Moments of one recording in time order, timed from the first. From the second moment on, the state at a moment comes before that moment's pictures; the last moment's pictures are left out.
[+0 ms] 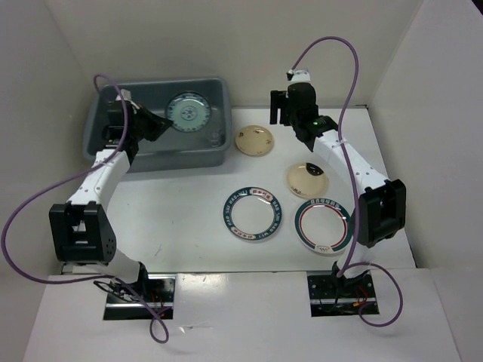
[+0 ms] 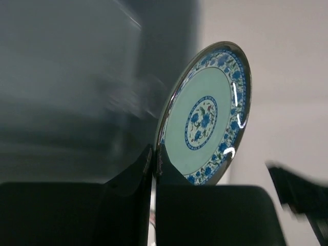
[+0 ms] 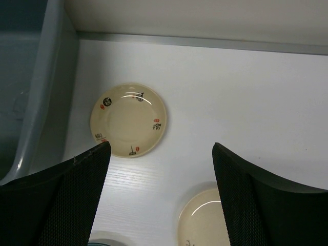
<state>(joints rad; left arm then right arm) 0.00 1.51 1.24 -0.10 0.30 -0.91 0.38 1.71 1.58 -0.29 0.28 0.15</state>
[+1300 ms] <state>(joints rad) 0.17 1.72 1.52 -0.14 0.08 -0.69 0.38 1.68 1.55 -0.26 0.29 0.13</state>
